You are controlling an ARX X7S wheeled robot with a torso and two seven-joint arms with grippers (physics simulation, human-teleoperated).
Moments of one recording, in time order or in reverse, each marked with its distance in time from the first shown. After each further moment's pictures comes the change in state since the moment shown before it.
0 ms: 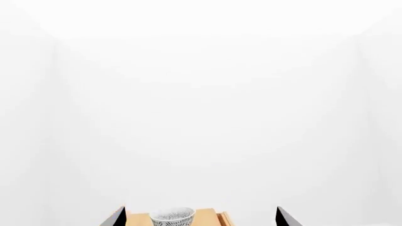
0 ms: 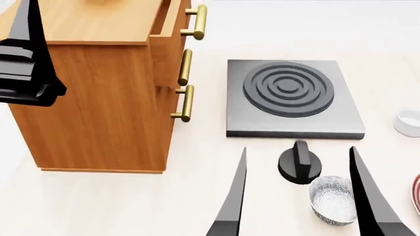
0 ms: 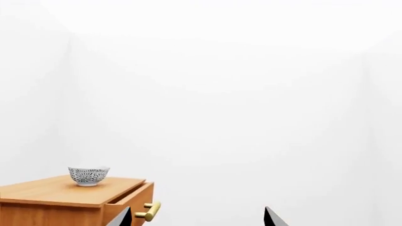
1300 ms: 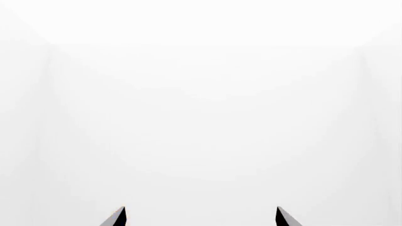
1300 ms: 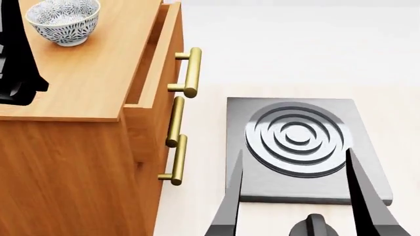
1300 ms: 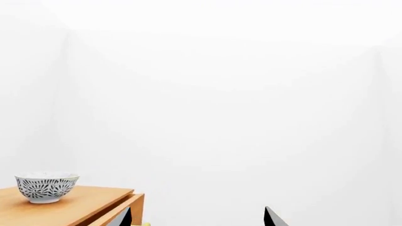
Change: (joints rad) left arm -0.050 -0.016 -0.072 0.059 -0.162 -0.047 -0.091; right arm 0.045 0.010 -0.072 0.000 -0.012 -0.029 0.028
